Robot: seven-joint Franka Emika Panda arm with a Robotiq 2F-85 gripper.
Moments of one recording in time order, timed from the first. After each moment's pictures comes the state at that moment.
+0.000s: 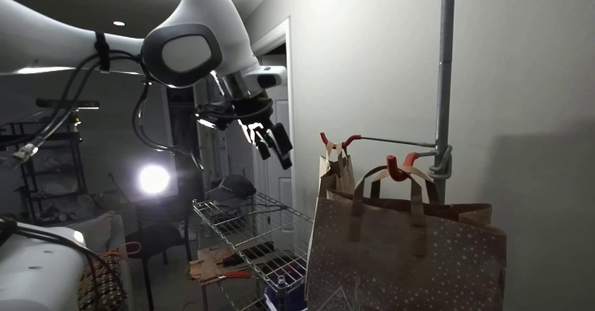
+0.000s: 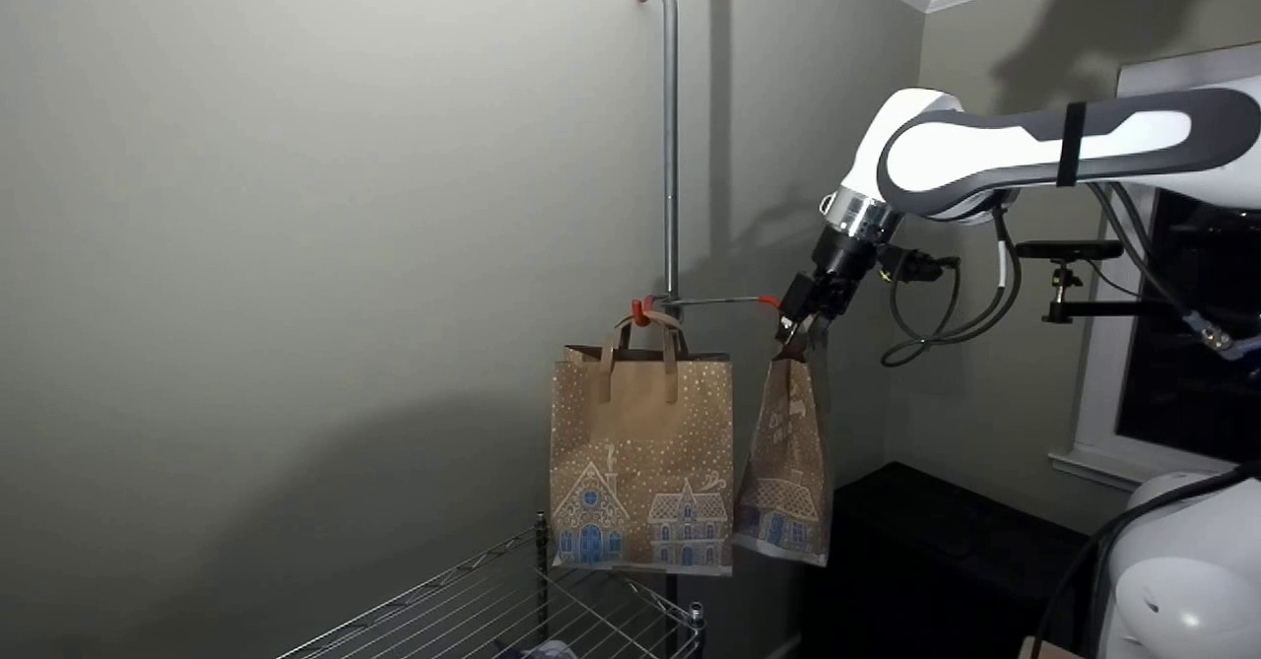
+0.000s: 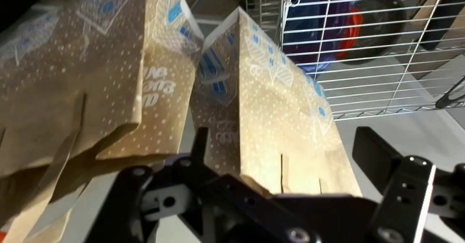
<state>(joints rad) -0.05 -0.77 -0.07 -2.42 0.06 2.04 -0.09</state>
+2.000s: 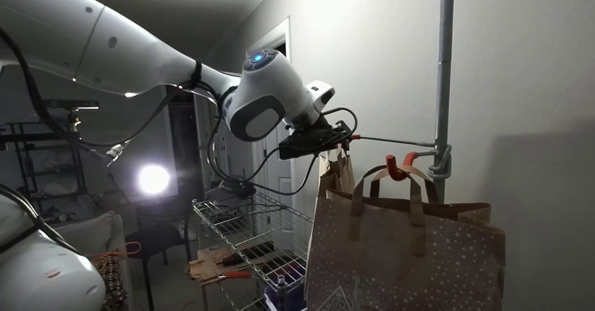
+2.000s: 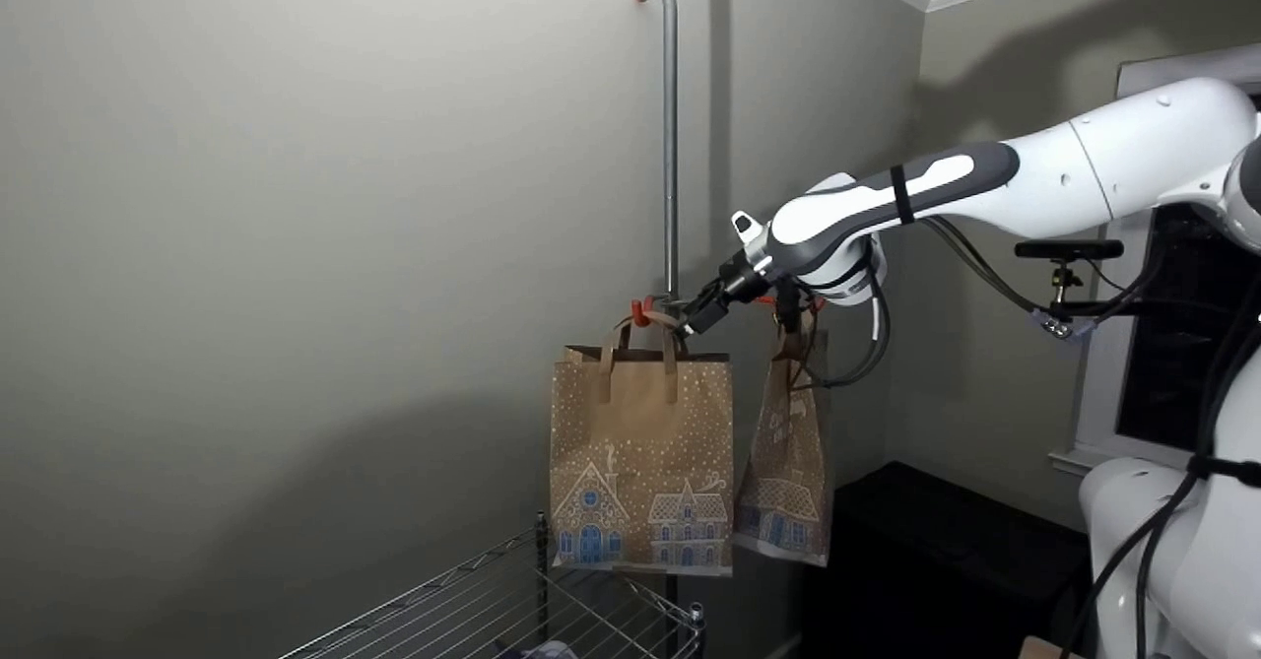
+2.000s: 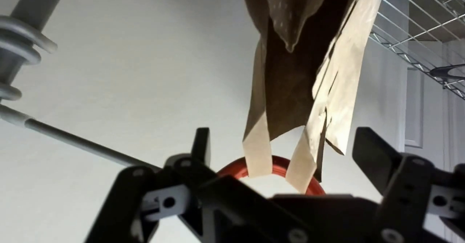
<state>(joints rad) 0.46 -0.39 -0.47 -2.35 0.32 2.83 -0.94</state>
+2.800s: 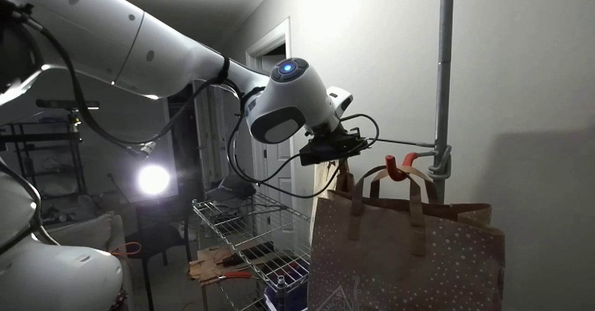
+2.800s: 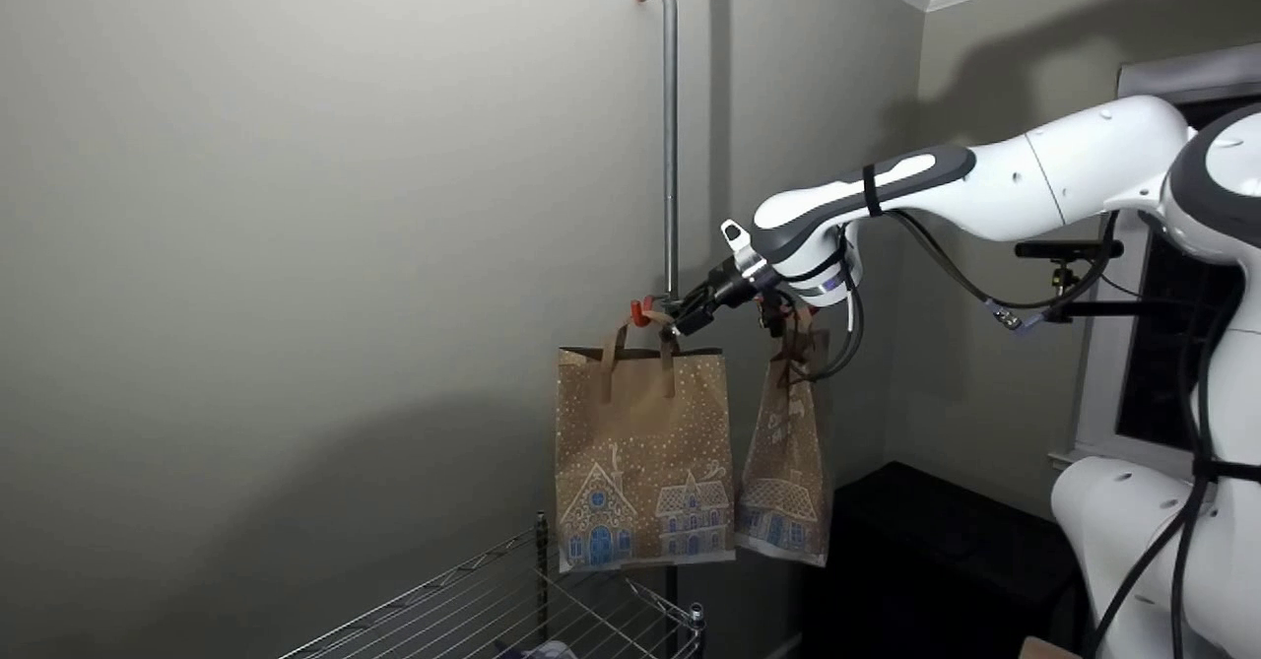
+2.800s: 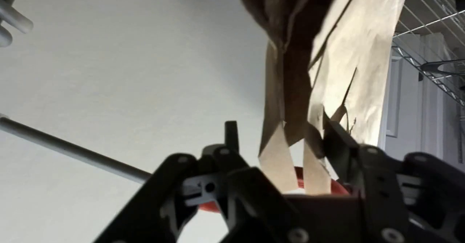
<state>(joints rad) 0.81 -0.34 -0.82 -2.24 0.47 2.82 -1.19</state>
